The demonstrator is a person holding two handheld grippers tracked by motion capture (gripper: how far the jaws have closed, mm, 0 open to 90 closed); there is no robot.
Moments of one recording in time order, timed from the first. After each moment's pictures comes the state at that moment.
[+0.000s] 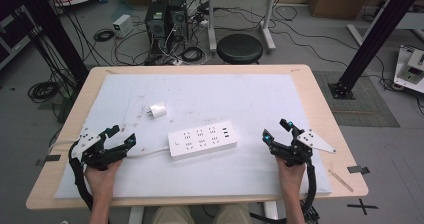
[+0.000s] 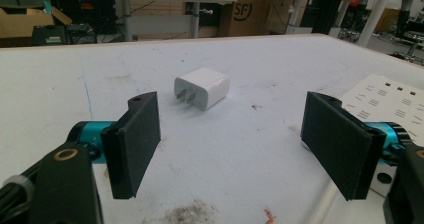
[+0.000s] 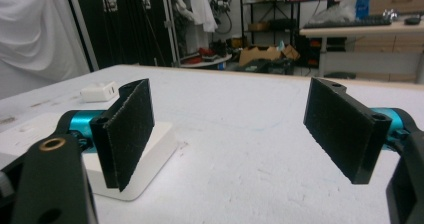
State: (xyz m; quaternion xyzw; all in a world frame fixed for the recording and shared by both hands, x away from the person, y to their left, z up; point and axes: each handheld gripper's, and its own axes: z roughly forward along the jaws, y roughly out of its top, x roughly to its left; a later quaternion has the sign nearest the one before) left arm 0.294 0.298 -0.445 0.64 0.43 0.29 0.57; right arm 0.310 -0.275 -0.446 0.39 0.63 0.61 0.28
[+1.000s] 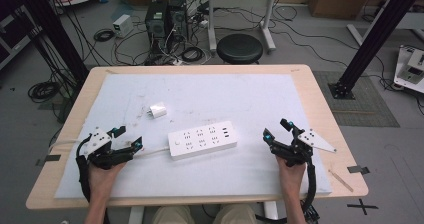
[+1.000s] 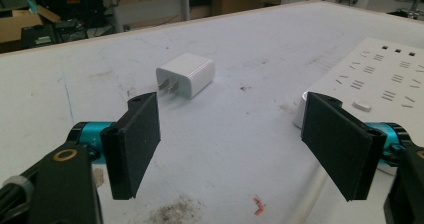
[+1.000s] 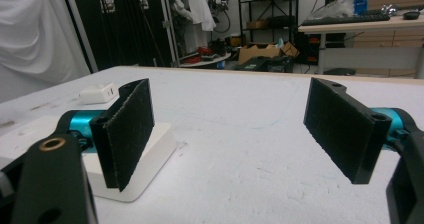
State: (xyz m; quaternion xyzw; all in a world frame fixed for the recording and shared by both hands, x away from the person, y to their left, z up) left arm 0.296 0.282 -0.439 0.70 0.39 0.29 0.53; right arm 0.311 -0.277 -0.445 0.39 0.62 0.62 0.28
